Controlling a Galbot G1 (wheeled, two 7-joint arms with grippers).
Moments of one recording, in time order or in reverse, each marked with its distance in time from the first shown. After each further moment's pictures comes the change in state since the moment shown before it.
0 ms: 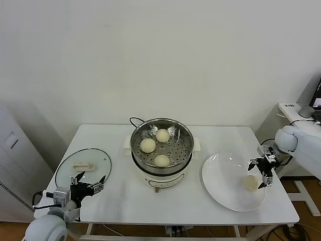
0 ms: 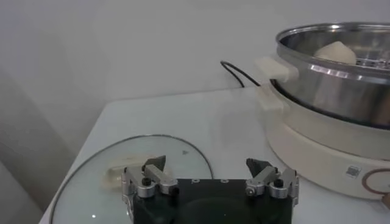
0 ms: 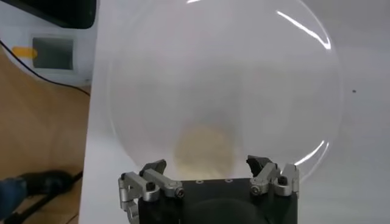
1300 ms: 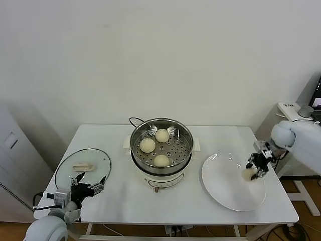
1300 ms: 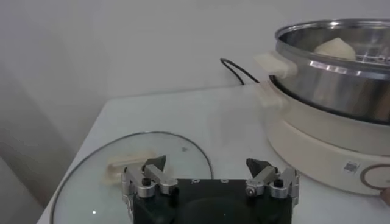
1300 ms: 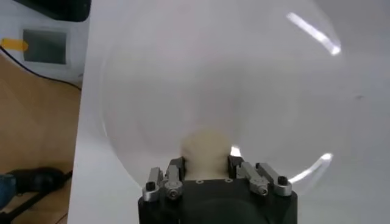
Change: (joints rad) left arm 0.005 -0.007 0.001 -0.007 0.010 0.005 -0.003; right arm 0.222 -0.009 -0.171 0.131 0.120 -0.063 -0.009
